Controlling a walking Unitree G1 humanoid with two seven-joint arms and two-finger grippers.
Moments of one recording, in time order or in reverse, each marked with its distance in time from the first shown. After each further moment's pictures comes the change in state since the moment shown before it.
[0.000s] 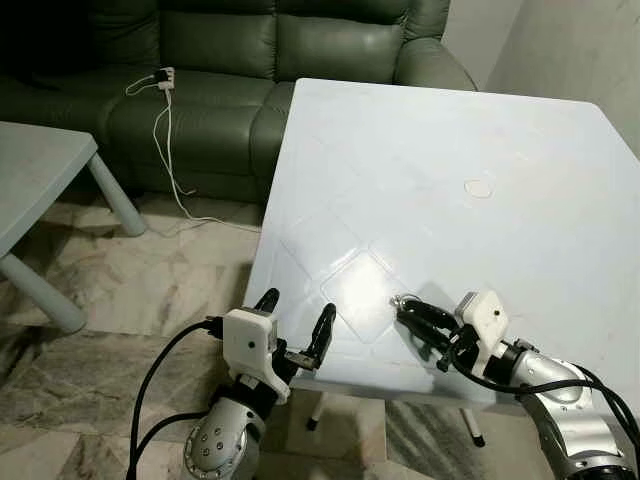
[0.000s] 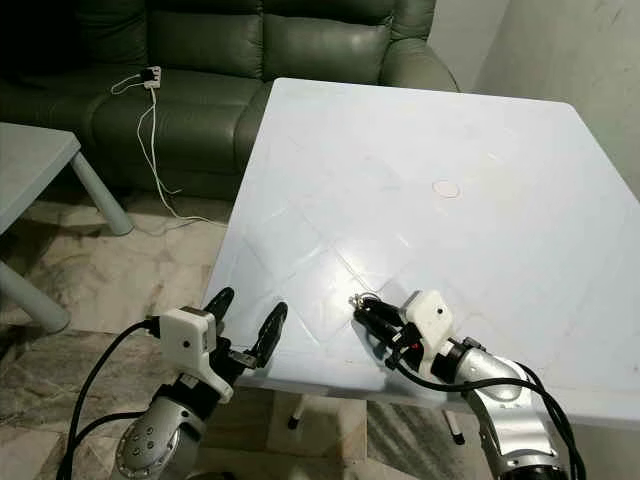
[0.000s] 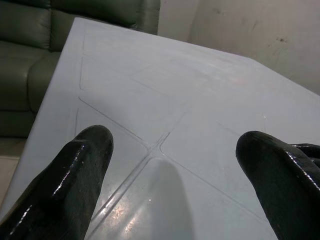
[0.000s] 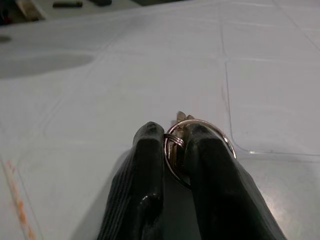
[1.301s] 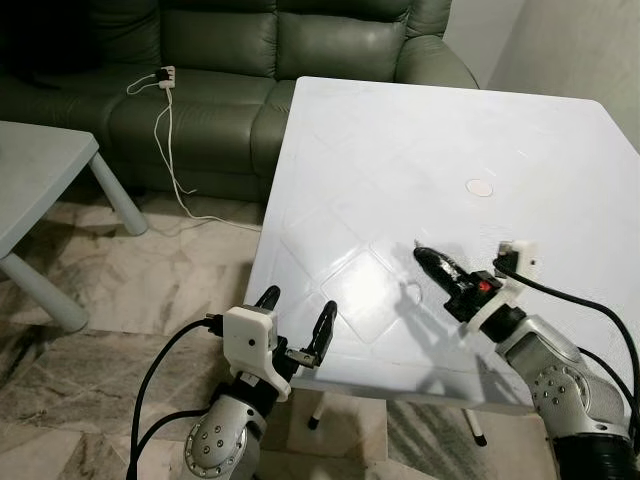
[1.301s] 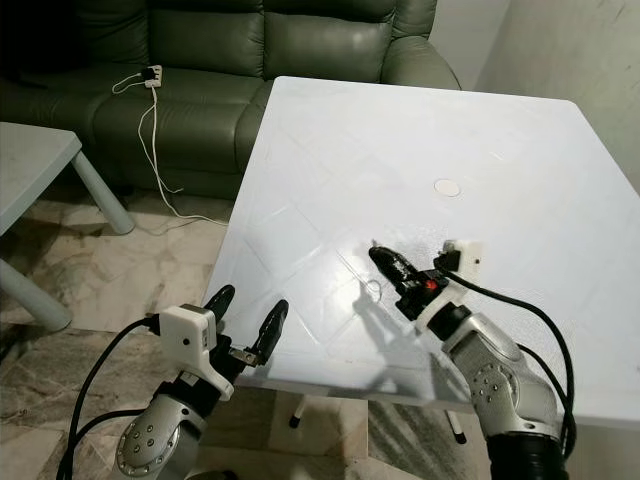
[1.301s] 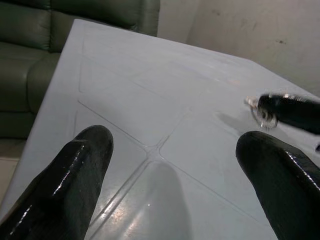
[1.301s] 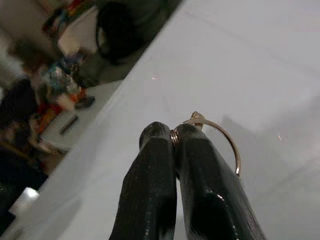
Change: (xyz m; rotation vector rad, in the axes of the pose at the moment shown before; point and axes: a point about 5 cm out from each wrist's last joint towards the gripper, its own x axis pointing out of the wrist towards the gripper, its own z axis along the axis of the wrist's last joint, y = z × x) left arm 0.002 -0.001 0.002 -0.006 -0.007 -0.004; right arm 0.021 -0.026 0.029 0.772 -0.169 -0.226
